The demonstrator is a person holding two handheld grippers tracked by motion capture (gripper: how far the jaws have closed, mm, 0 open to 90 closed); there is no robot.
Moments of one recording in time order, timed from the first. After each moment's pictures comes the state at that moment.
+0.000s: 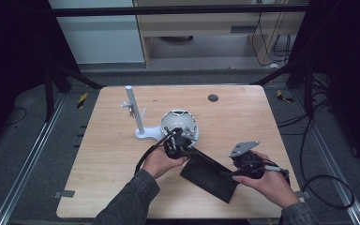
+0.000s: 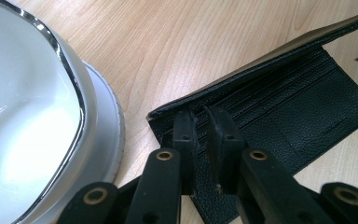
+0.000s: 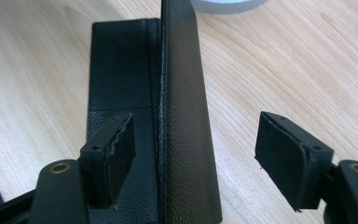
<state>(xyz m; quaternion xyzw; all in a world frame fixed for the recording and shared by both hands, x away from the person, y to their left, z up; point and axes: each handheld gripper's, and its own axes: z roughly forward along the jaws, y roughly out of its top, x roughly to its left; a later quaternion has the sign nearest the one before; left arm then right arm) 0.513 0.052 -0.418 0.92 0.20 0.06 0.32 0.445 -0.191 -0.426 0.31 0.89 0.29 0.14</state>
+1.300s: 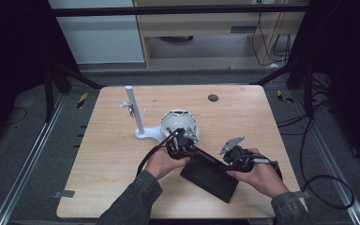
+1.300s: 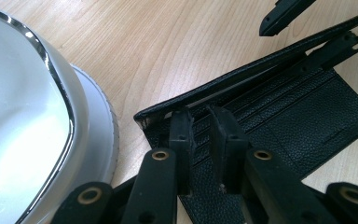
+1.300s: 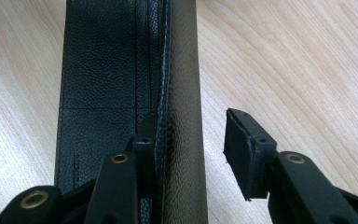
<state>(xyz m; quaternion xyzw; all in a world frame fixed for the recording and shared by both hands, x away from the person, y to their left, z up) 0.512 0.046 -0.422 0.92 0.20 0.06 0.32 0.467 -0.171 -0.435 0.29 0.92 0.24 0.13</state>
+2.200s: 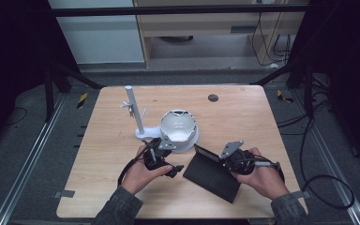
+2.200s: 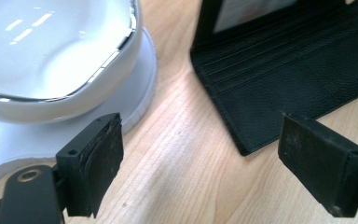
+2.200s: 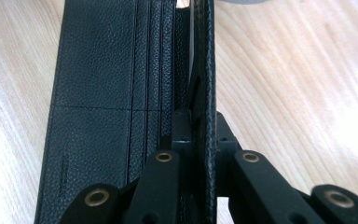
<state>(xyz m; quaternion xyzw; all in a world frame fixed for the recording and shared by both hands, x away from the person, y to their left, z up) 0.485 0.112 -0.435 0.90 0.25 0.11 0.35 0.459 -0.174 -0.433 0.24 0.93 0.23 0.17</state>
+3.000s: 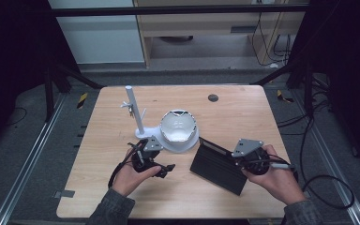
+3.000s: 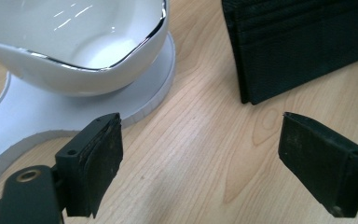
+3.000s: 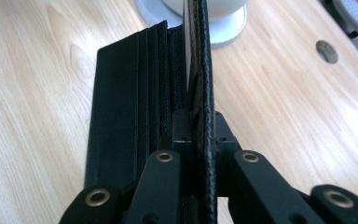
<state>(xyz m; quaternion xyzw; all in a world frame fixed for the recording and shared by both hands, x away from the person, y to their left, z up) 0.475 0.140 -0.434 0.88 0.27 0.12 0.38 0.440 -0.196 -0.392 0.22 0.90 0.29 0.24</state>
